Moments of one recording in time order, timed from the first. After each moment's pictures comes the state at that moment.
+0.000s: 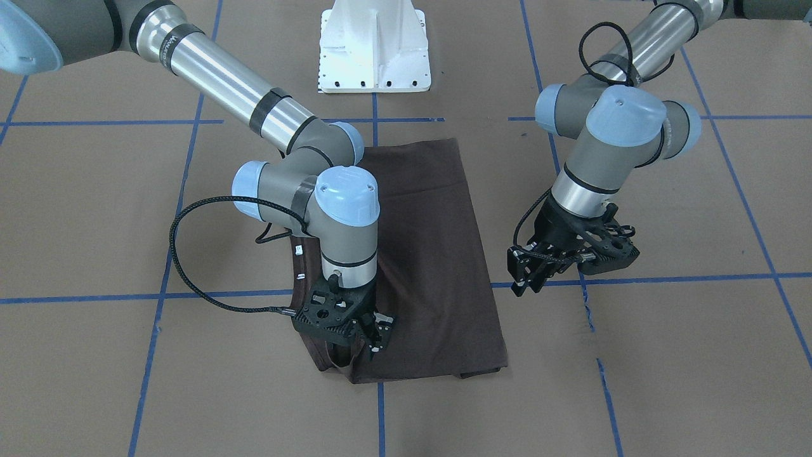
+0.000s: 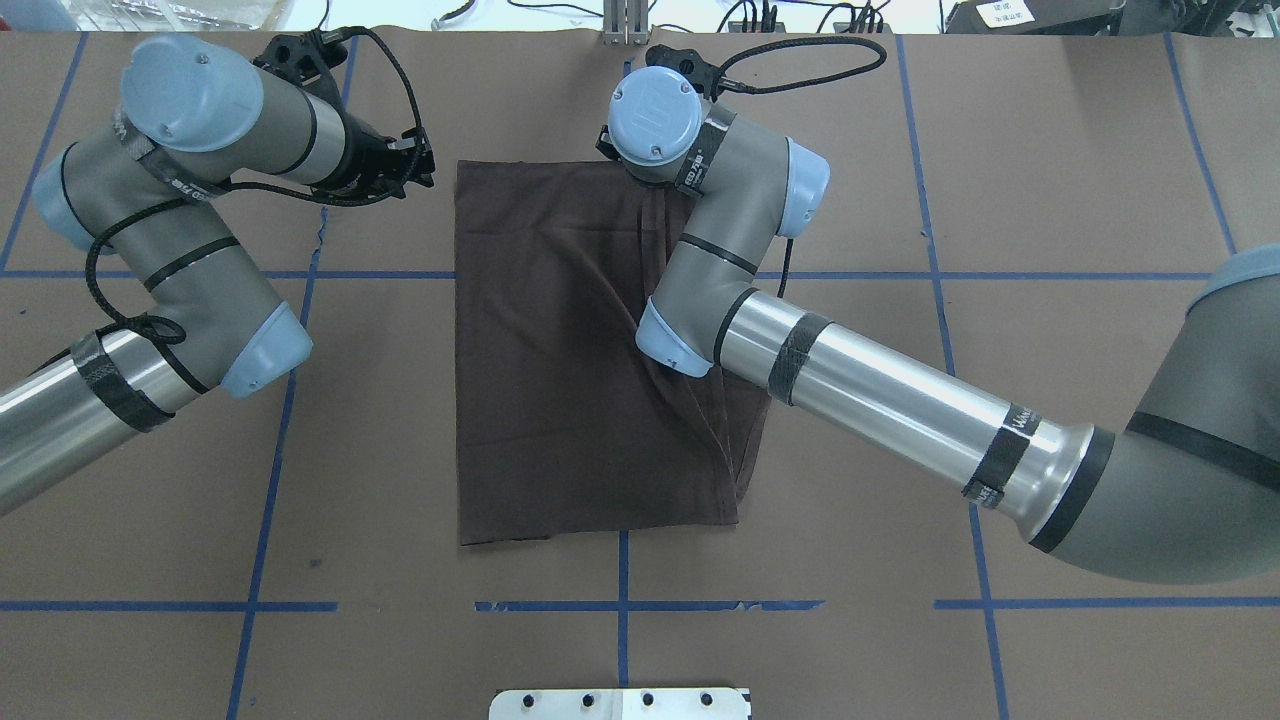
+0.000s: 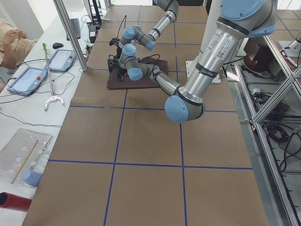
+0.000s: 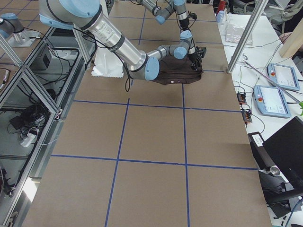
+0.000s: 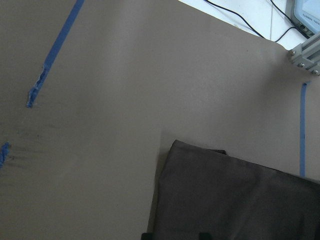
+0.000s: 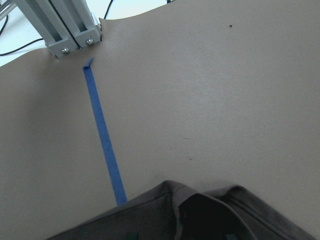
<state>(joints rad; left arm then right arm) -0.83 -2.13 -1.51 -2.11 -1.88 -1.39 0.66 -0.50 0.87 -1.09 1.56 1.50</state>
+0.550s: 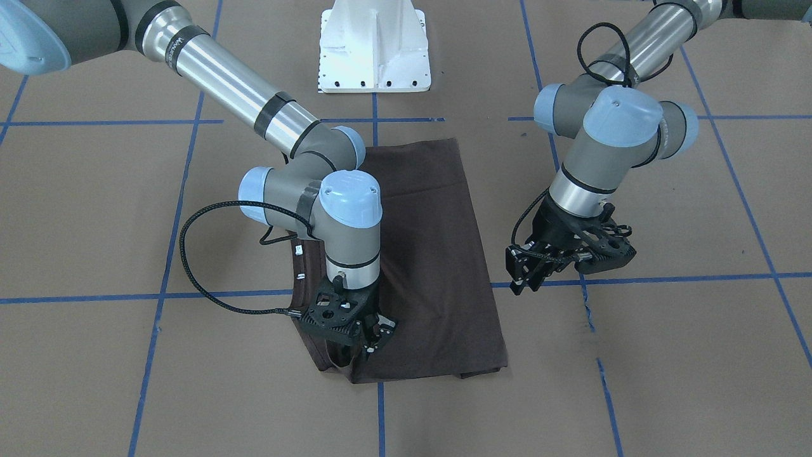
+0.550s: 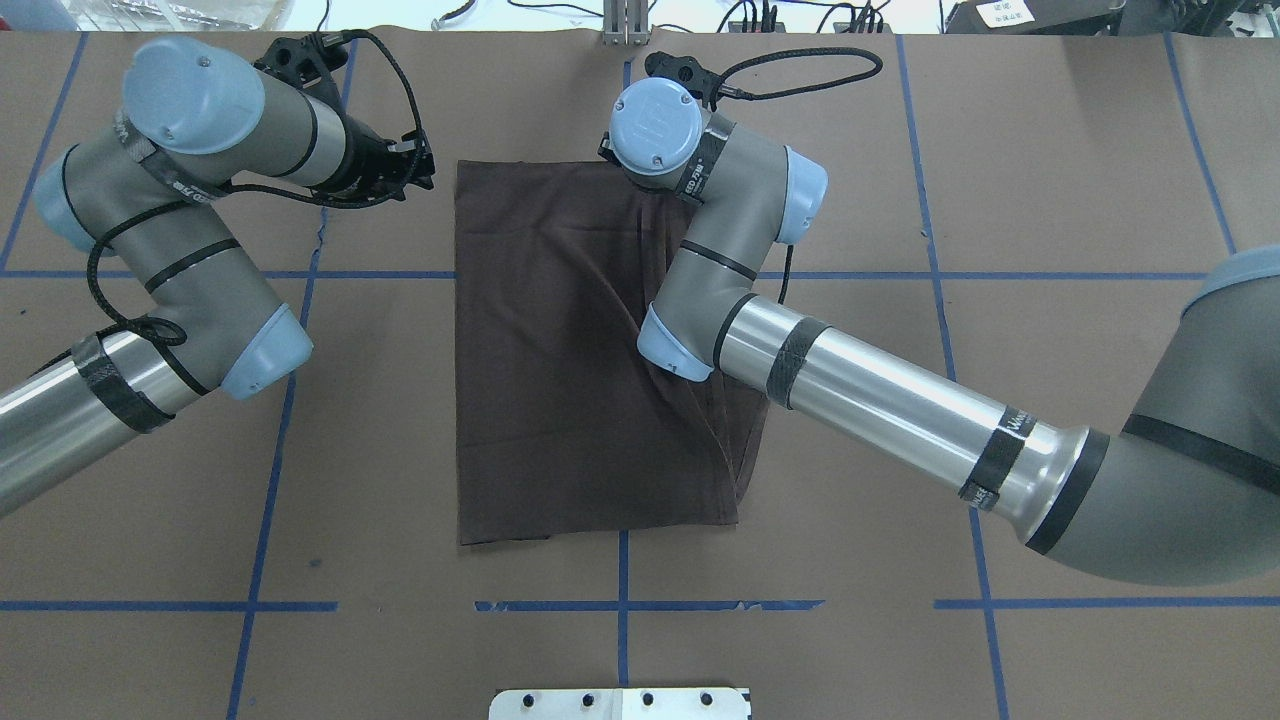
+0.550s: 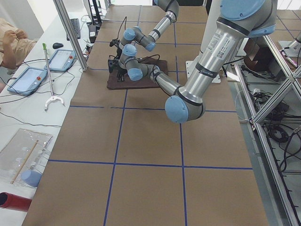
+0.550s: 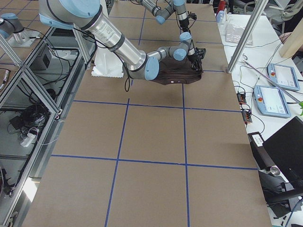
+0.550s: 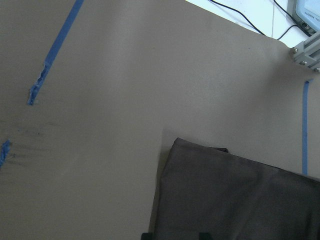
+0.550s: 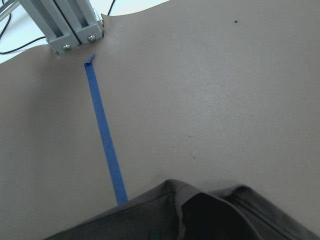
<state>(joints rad) -0.83 -2.13 -1.50 -2.11 -1.88 -1.39 0.66 -0.50 0.85 -1.07 1.55 1.49</state>
